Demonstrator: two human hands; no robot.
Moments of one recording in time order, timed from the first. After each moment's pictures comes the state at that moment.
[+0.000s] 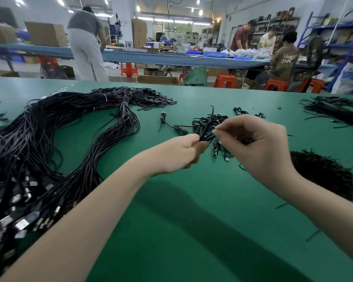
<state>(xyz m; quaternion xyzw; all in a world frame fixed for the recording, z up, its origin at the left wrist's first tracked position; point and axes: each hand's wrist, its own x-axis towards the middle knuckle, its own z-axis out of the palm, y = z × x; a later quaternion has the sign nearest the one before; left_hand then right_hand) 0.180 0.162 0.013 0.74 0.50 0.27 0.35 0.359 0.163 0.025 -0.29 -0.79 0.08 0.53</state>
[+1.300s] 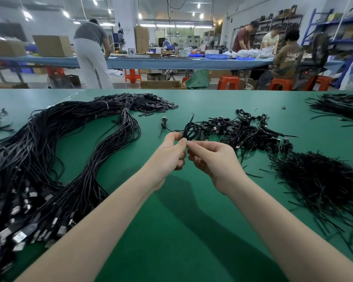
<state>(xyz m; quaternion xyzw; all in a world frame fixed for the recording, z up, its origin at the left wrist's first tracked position) 0.182 0.184 -0.015 0.52 0.54 0.50 0.44 0.309 0.208 -0.024 -0.38 -0.49 0.60 0.50</state>
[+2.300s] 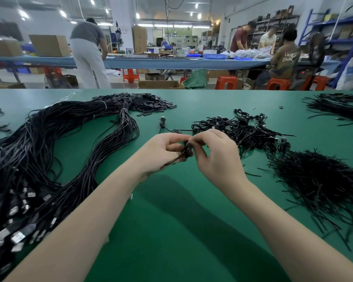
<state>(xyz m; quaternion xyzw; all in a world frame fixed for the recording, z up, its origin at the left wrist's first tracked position) 0.156 0.181 -0.004 0.66 0.48 0.41 0.41 0.316 0.204 -0.022 -0.36 -0.79 -0.01 0.50</state>
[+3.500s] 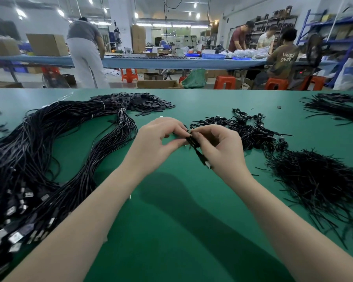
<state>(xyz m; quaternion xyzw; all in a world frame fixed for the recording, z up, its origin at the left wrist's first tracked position) 0.155 0.179 0.005 0.76 0.42 0.49 -0.01 0.320 0.205 -0.007 -0.37 -0.72 0.23 0.55</state>
